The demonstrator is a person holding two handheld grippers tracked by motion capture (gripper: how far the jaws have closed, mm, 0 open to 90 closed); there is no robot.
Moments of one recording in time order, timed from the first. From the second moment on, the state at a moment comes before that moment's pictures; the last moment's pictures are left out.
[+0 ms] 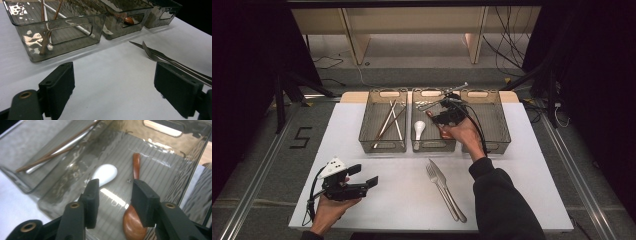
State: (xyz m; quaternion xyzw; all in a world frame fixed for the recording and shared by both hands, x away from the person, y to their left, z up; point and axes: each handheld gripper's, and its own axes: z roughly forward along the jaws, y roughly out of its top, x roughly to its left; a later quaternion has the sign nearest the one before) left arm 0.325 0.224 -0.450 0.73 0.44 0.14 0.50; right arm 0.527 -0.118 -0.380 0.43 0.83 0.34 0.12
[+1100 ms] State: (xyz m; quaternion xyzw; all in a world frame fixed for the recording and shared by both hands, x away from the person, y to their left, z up) left arm 0.325 0.226 -0.450 0.73 0.44 0.15 0.50; right arm 0.417 -0.143 -0.399 0.38 0.85 0.34 0.10
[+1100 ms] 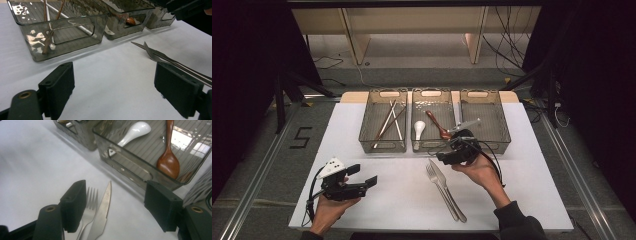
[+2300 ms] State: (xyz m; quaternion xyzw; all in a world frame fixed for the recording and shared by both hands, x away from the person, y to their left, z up) left arm 0.320 0.232 -0.451 0.72 0.45 0.15 0.51; right arm 0.378 -0.151 -0.438 0.37 0.90 0.24 0.07
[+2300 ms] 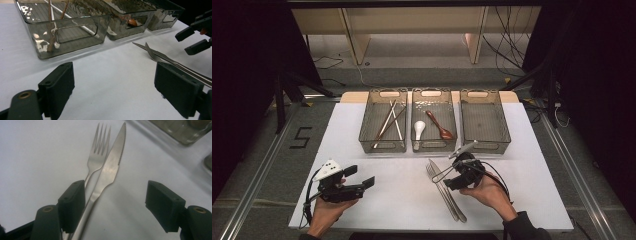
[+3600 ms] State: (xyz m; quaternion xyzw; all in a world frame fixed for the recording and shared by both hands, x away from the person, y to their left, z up) left arm 0.321 0.228 -0.450 0.73 0.44 0.15 0.50; right arm 0.352 -0.146 -0.461 0.36 0.92 0.18 0.06
